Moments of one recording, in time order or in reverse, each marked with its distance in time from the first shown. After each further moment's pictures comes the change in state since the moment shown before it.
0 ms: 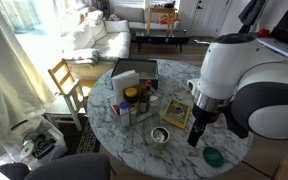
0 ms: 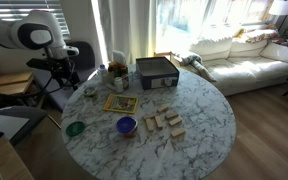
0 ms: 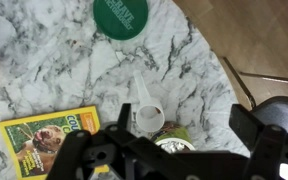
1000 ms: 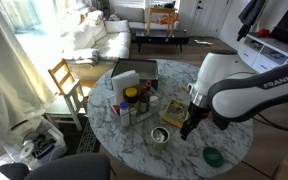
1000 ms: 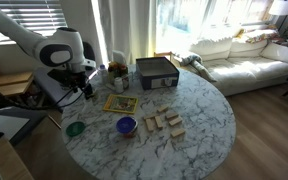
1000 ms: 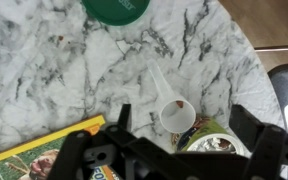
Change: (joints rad) arm -0.049 0.175 -0.082 0.032 0.206 0.165 -0.135
